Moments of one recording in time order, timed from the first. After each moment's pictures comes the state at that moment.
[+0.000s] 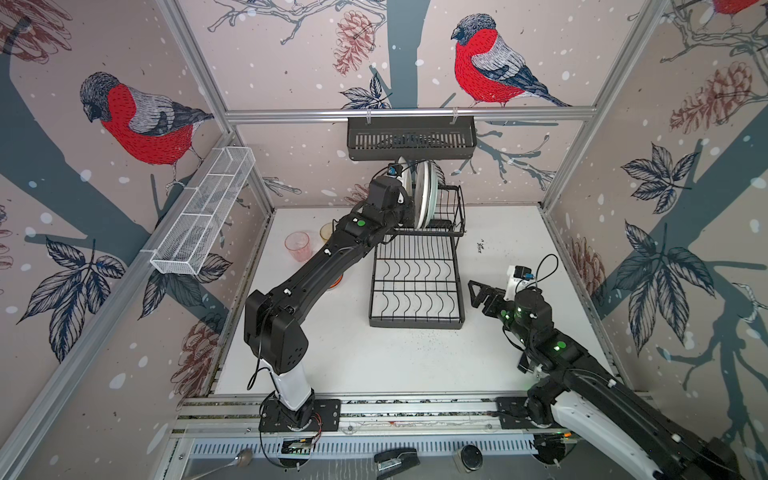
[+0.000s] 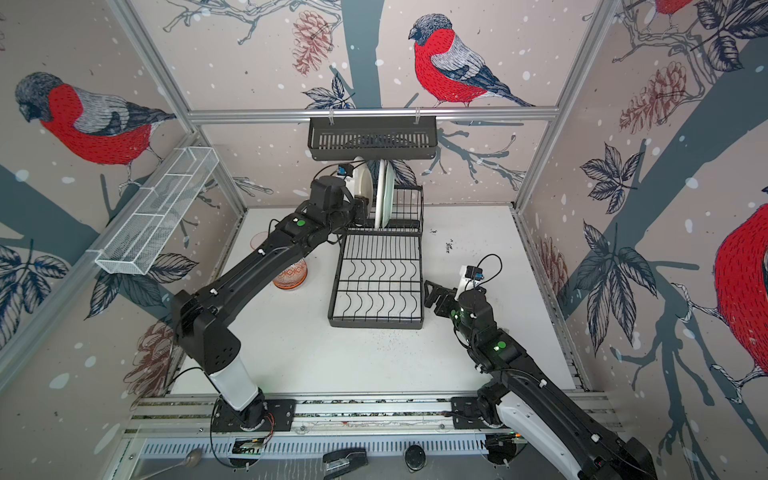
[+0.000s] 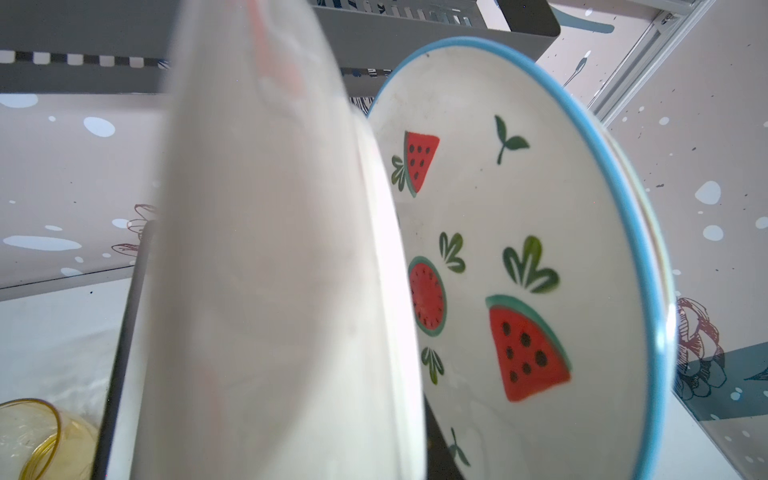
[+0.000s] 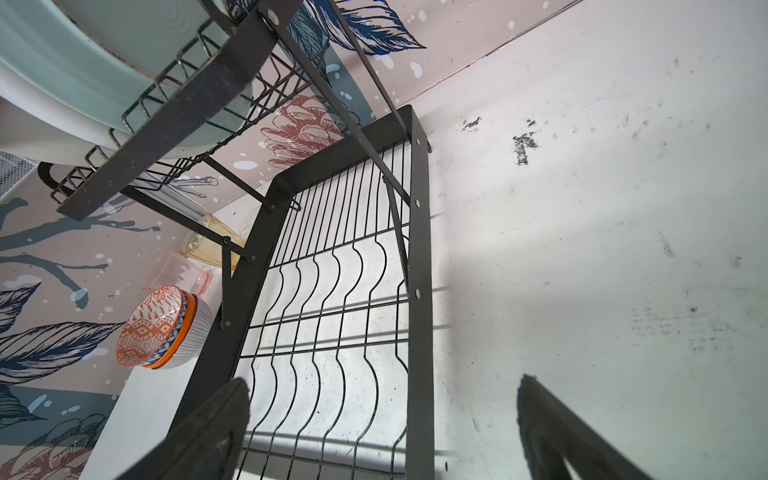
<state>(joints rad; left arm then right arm) -0.60 1.74 1.73 -0.38 -0.11 -0.27 0.53 0.71 0.39 -0.06 0.13 0.66</state>
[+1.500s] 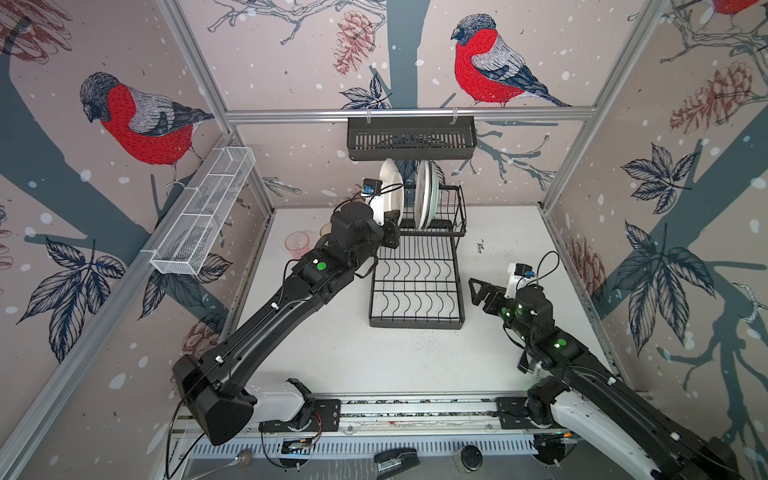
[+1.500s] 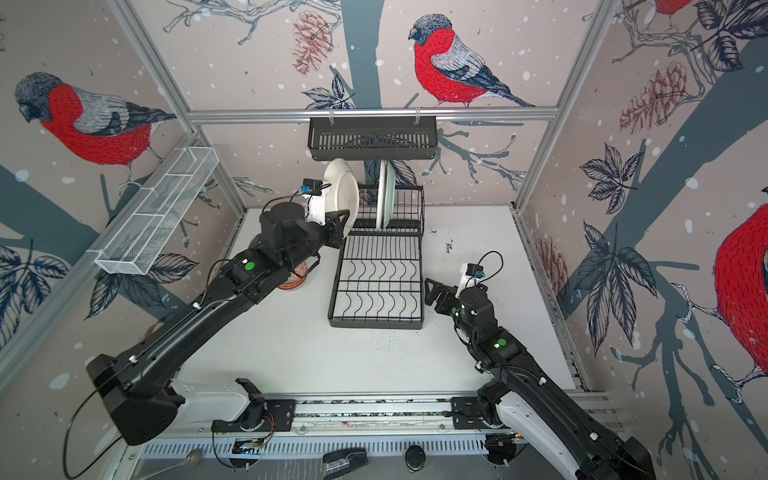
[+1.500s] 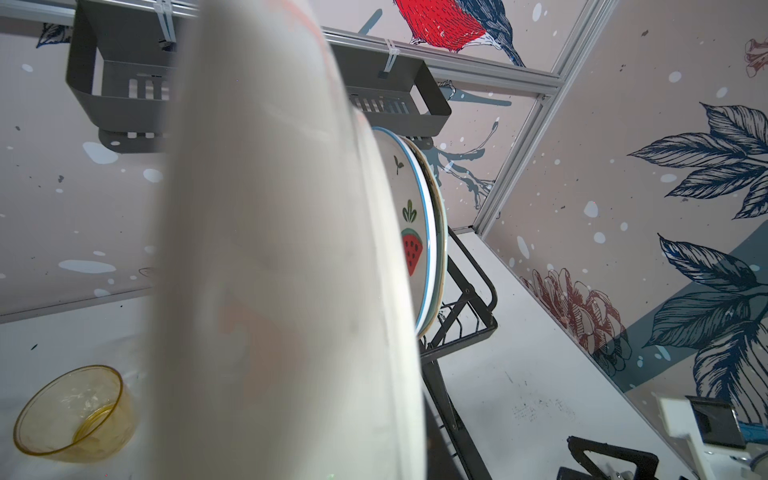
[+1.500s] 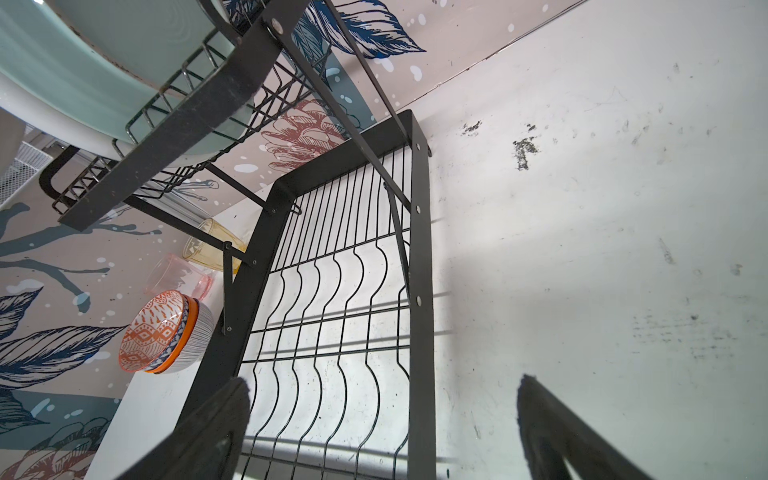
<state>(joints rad) -0.69 1.28 1.39 -0.33 -0.16 -0.26 0.51 0.73 0.41 -0.06 0.11 0.66</state>
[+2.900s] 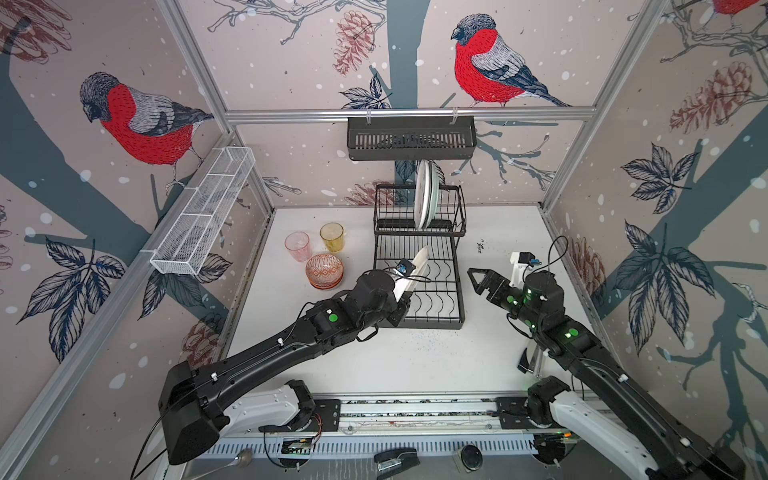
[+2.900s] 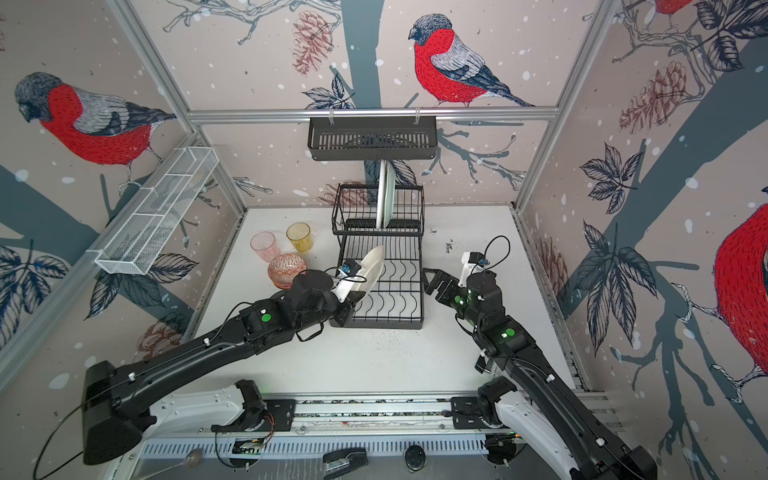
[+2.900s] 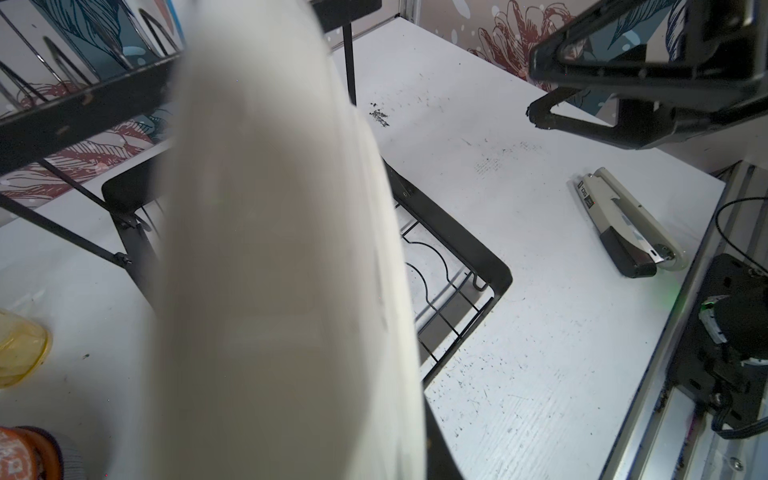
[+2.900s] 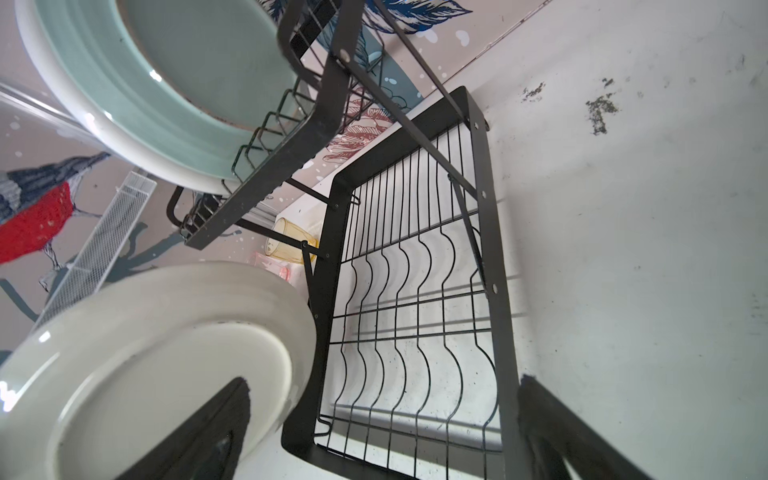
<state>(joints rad) -0.95 1.13 0.92 -0.35 -0.13 -0.07 0.43 0.76 0.59 -0.19 -0.13 0.82</state>
